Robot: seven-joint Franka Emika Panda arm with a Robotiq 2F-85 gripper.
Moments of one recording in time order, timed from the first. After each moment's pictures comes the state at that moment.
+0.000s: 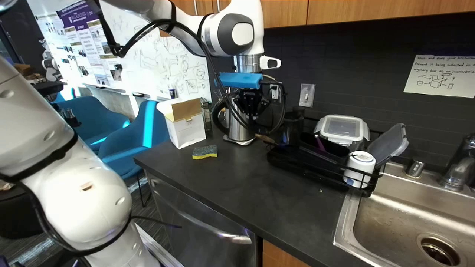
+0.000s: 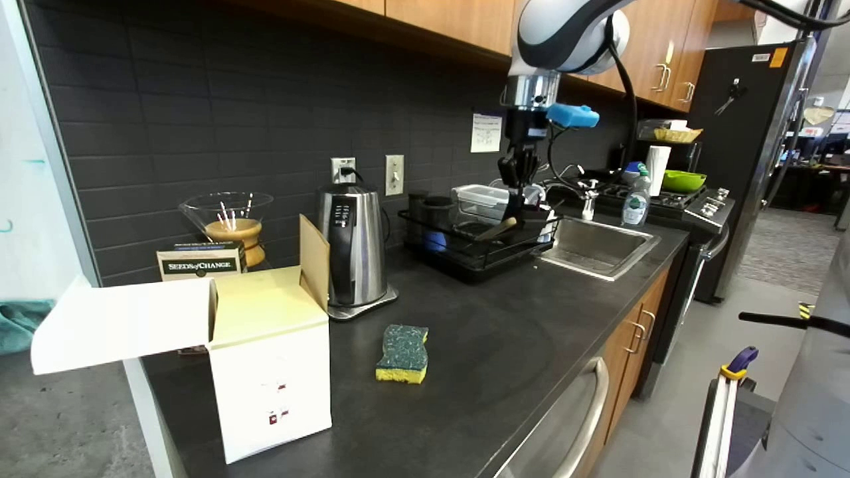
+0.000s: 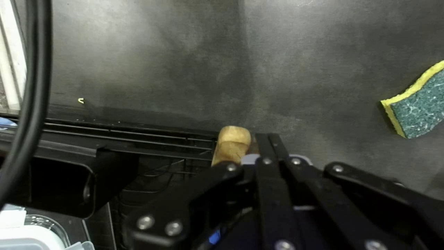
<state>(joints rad) -0.09 -0.27 -0.12 -2.29 -0.05 2.07 -0.19</state>
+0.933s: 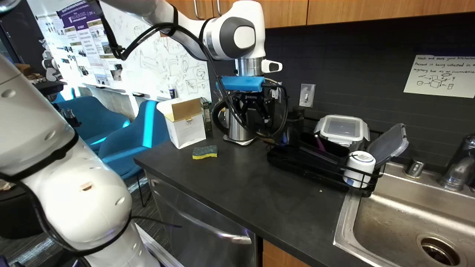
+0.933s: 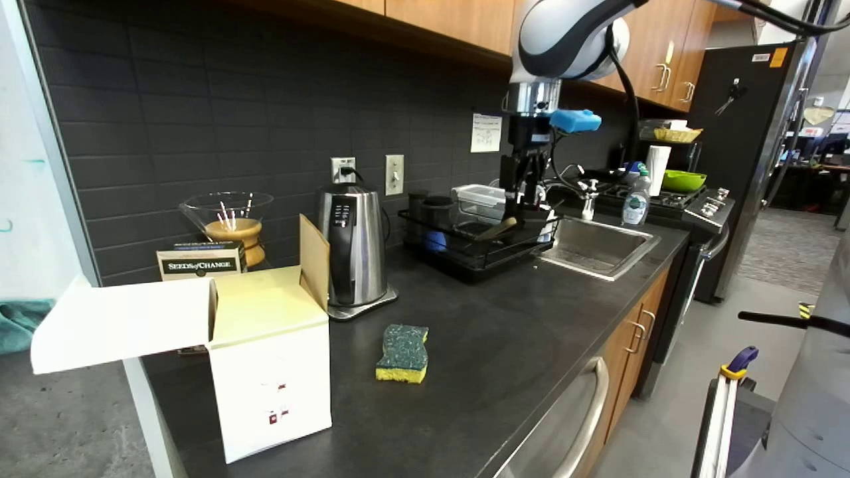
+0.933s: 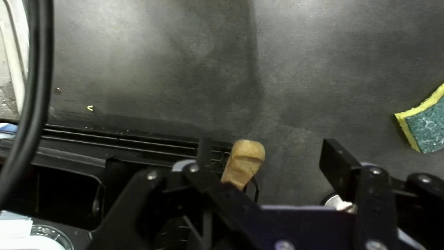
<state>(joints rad) -0.10 -0.26 -0.12 -2.30 -0.09 2.07 -0.20</state>
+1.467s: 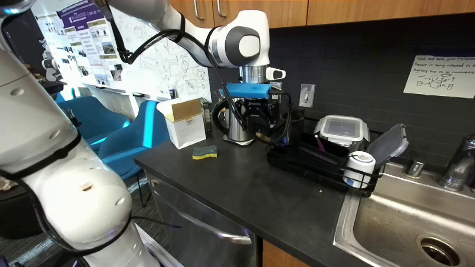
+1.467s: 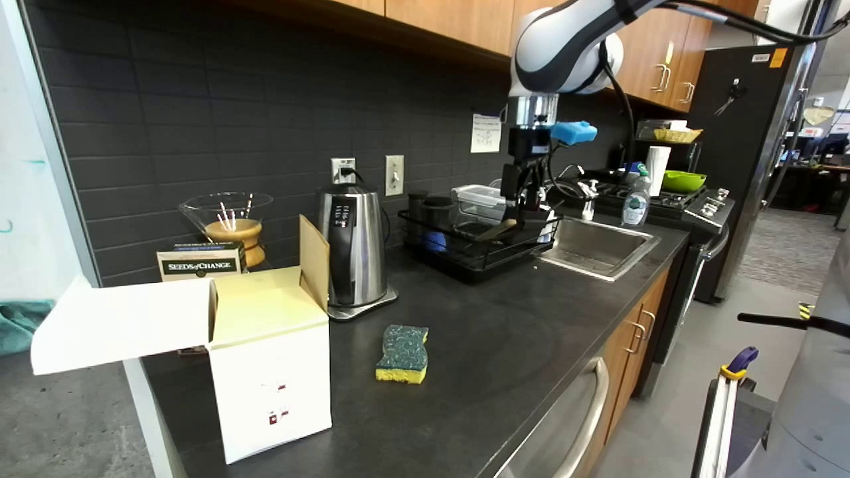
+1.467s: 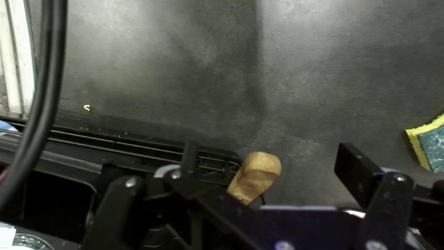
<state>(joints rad) -0.10 -0.22 -0.14 -2.30 -0.09 2.10 -0.27</state>
